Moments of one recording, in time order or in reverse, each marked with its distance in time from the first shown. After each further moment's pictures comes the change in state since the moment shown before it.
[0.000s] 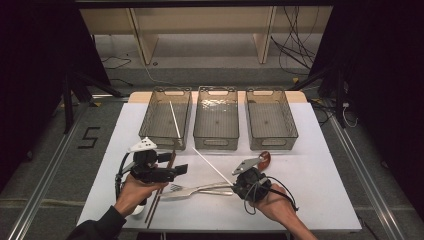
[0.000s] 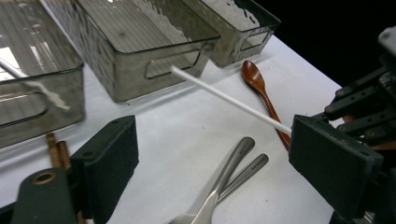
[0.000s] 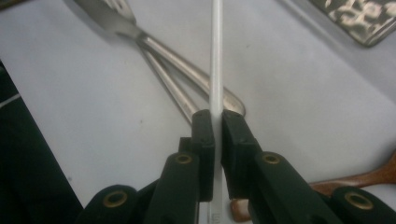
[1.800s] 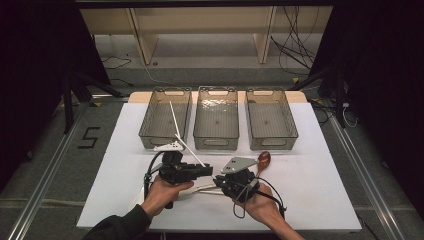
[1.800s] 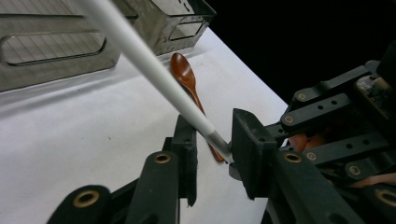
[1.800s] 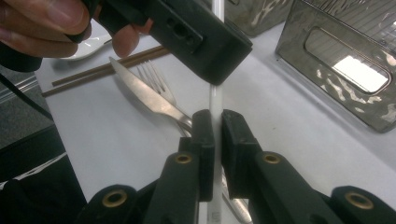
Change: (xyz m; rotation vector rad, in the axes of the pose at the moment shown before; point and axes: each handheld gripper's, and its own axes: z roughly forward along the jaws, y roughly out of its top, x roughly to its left) left arm -0.024 -0.001 0.052 0.031 -0.276 -0.131; right arm 0.028 0.024 -0.006 -0.241 0.027 -0.016
